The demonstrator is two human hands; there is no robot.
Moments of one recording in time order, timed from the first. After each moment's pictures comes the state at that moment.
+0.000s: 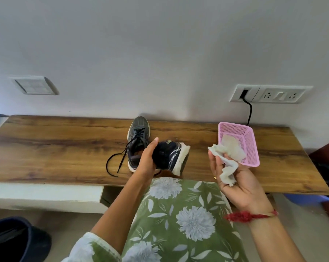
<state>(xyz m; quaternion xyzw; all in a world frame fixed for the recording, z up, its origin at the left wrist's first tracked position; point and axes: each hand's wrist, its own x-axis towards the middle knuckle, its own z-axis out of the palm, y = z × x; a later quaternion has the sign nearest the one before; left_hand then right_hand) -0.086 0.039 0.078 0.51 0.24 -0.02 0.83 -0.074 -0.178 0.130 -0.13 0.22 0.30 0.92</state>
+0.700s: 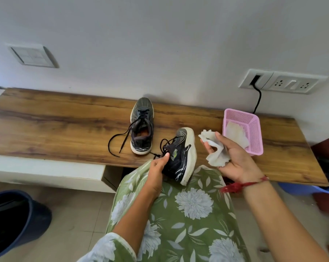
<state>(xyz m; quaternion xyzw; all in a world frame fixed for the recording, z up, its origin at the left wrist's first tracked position) -0.139 0.006 0.011 0.46 0.33 -0.01 0.82 -0.057 -0.152 0.114 -0.40 0.25 0.30 0.83</state>
